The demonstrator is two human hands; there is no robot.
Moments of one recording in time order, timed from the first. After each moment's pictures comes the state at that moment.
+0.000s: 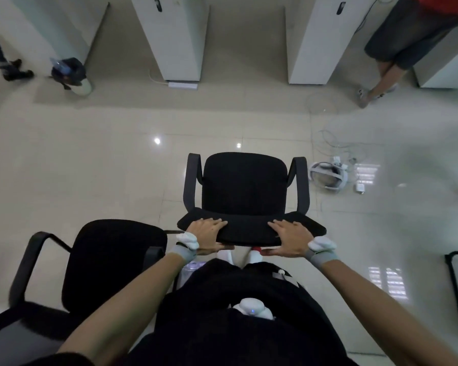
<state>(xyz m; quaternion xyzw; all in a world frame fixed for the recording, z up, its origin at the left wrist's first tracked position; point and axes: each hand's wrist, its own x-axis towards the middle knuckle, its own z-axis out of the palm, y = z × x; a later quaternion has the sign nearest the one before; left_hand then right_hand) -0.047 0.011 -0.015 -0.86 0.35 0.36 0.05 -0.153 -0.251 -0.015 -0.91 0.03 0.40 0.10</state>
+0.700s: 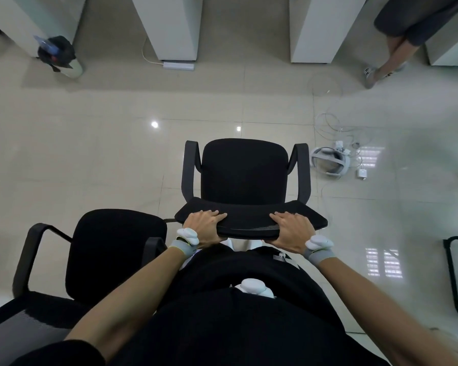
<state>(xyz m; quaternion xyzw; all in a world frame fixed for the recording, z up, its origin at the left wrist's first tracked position) -0.043 0.006 -0.029 -0.88 0.33 0.33 0.07 -0.154 -0.247 -0.022 -0.95 0.04 0.30 0.03</state>
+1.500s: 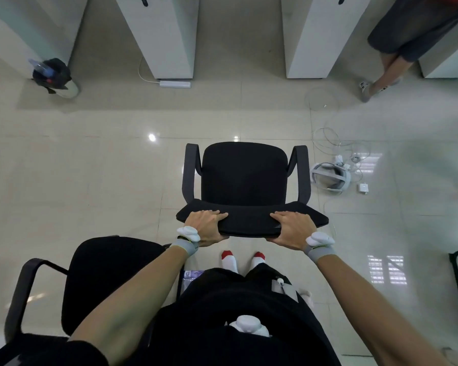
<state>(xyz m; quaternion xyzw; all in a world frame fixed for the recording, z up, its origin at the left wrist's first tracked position) 0.071 -0.028 -0.023 -0.88 0.34 0.32 0.07 -0.045 -0.274 -0.012 -0.96 0.07 0.27 0.06</state>
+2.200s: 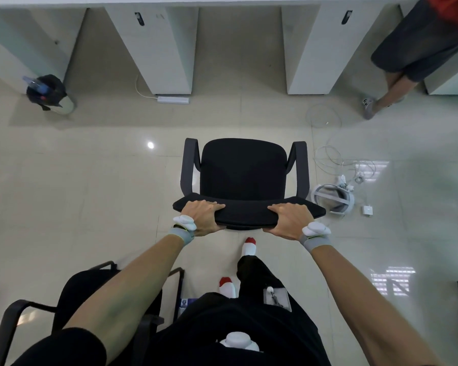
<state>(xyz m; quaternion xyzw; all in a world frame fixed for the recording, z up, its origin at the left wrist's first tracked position) 0.235 -0.097 -0.019 -0.89 0.34 0.28 0.06 0.120 -0.340 -0.013 -0.96 0.08 0.25 0.06</state>
